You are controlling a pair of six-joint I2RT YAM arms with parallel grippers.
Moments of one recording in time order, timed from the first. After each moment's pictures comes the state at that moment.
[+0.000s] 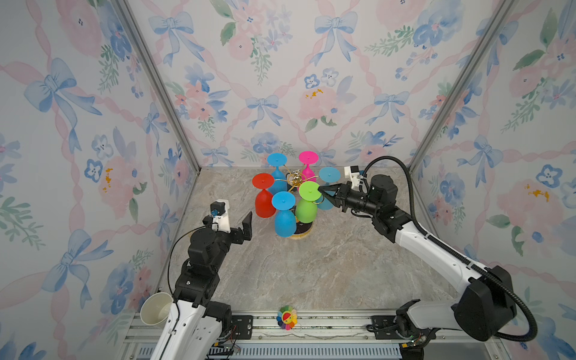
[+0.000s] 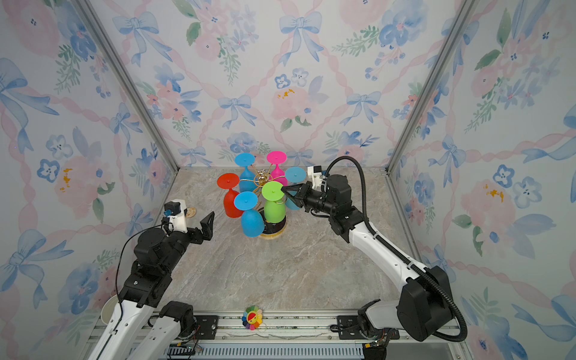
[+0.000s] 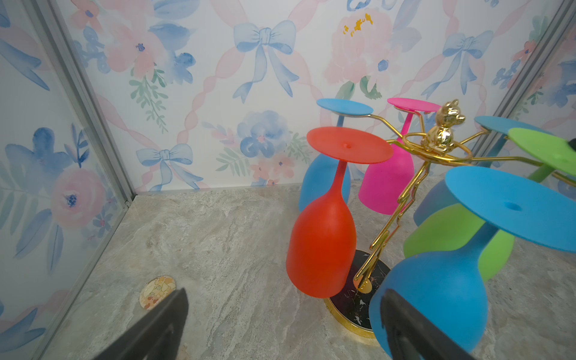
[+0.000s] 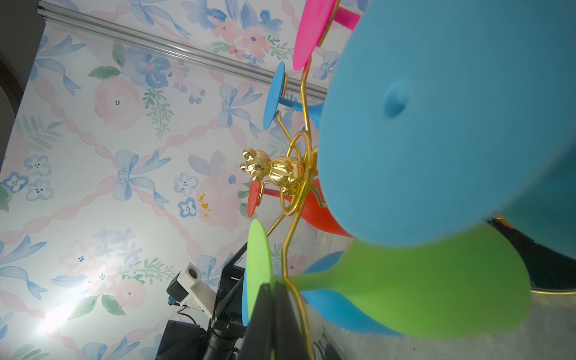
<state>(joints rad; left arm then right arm) -0.20 0.55 0.62 -0.21 -0.02 -0.07 0.49 1.37 1.07 0.18 -0.59 1.22</state>
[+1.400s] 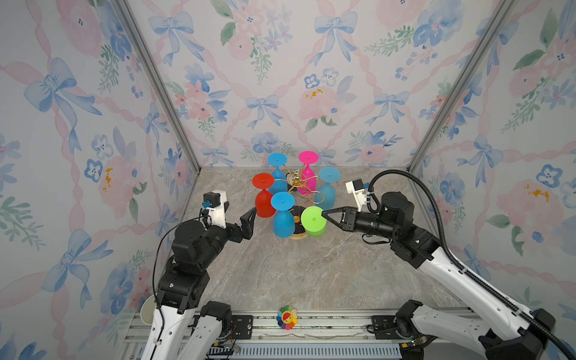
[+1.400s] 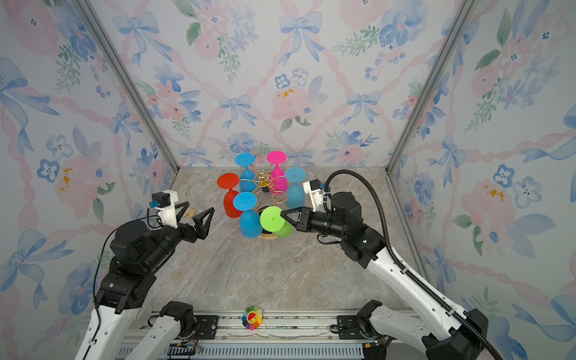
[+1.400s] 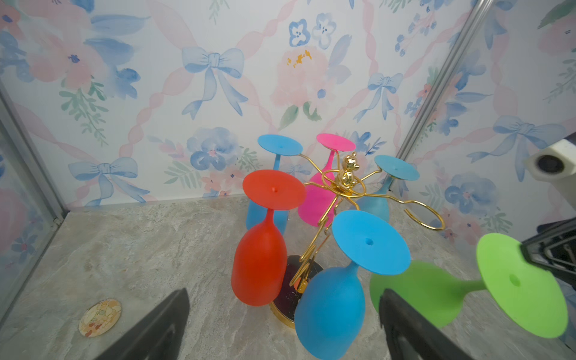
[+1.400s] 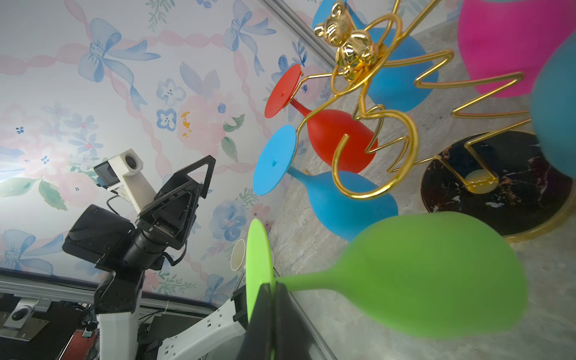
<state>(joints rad) -0.20 0.59 0.91 -0.45 0.22 -0.17 0.65 1.04 1.01 -0.20 -0.50 0.82</state>
